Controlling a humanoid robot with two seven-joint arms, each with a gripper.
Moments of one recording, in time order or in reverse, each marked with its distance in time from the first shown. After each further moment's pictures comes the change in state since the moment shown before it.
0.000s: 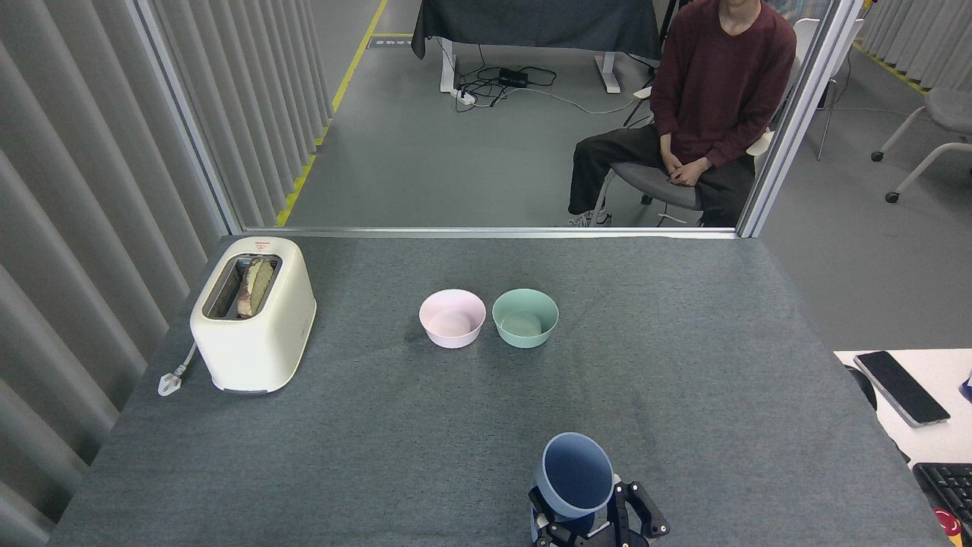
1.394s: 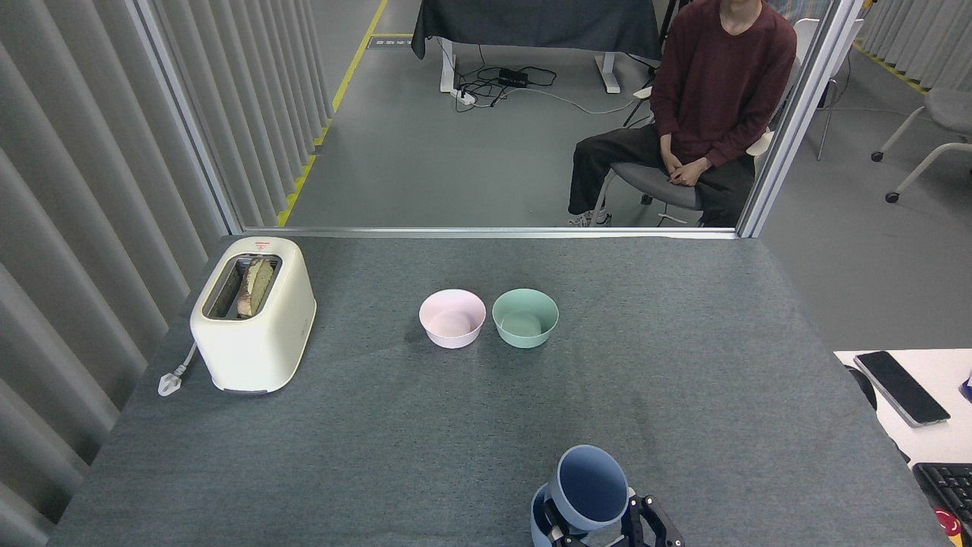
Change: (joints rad) left arm -0.001 0.000 -0.003 0.012 -0.001 -0.003 0.015; right arm 0.031 -0.016 -0.034 0.001 -0.011 -0.009 -0.010
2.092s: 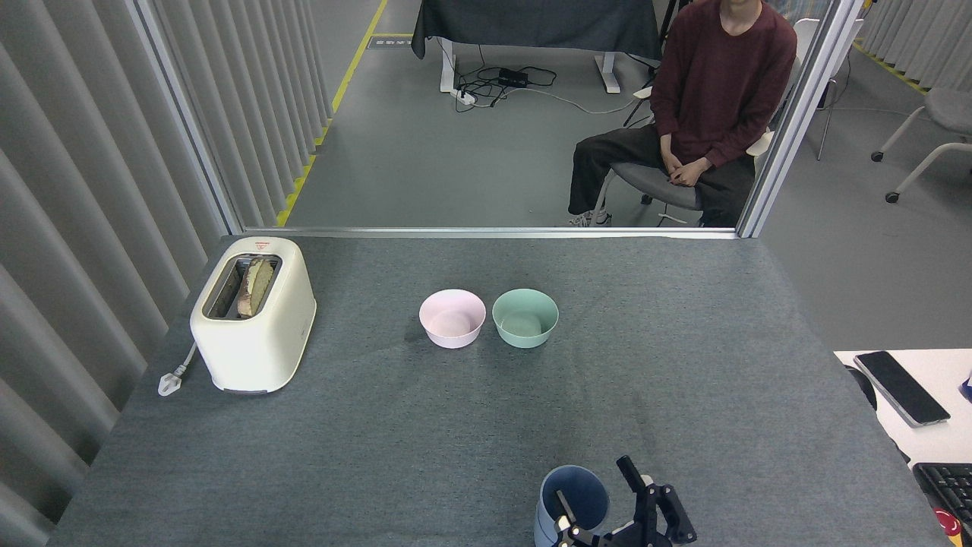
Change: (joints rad) left arm -0.003 0.000 0.001 -0.003 0.000 0.000 0.002; right arm -0.029 0.012 -0.035 -0.025 -0.076 -0.001 -0.025
